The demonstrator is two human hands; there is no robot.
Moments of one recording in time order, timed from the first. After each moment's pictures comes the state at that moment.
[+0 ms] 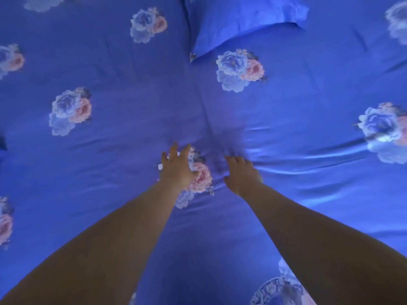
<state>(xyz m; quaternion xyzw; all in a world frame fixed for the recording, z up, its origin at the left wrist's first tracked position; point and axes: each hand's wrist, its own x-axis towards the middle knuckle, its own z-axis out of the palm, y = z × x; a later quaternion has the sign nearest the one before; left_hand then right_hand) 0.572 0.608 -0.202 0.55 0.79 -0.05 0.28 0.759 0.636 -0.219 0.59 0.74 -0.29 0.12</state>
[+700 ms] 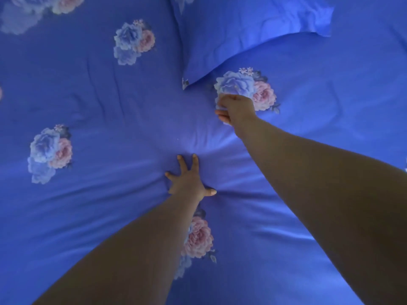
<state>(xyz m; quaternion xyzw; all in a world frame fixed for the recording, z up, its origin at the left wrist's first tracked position) 0.589 0.752 -0.259 0.49 0.79 -0.20 0.32 0.690 0.922 -0.226 0.59 0.29 -0.67 -0.34</state>
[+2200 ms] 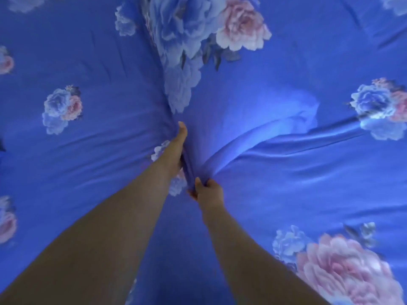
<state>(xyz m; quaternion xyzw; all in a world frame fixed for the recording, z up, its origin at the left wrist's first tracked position) 0.600 0.631 -0.206 0.17 0.68 0.39 0.60 0.705 0.549 -0.214 0.65 0.17 -0.69 -0.26</state>
